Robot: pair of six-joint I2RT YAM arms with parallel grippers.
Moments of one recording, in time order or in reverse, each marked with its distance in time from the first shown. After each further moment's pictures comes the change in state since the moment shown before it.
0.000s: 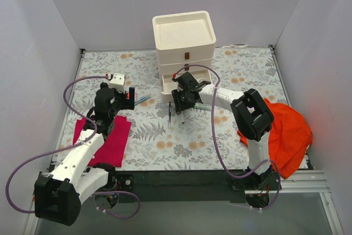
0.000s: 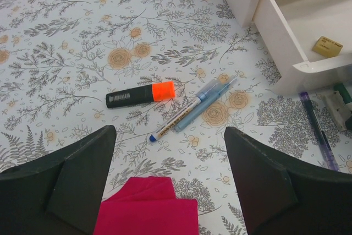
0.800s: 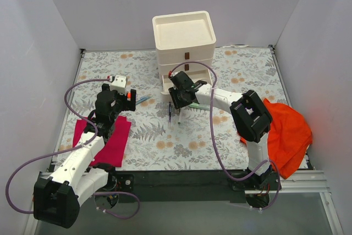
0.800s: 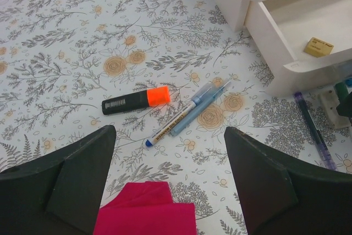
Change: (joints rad) left arm -0.024 -0.027 -0.046 0.057 0.001 0.018; right arm 0.058 0.001 0.058 -0.021 0.185 -0.027
